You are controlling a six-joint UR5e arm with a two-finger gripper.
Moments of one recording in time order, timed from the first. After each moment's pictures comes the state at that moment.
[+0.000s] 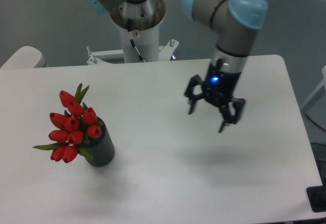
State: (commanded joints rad) arm 2.64 -1.75 -1.75 -1.01 0.98 1.14
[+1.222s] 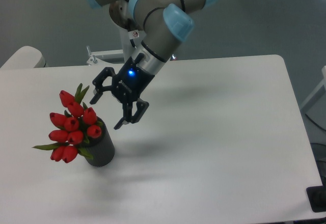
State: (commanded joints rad) arm 2.45 -1.72 -1.94 -0.80 0.68 1.16
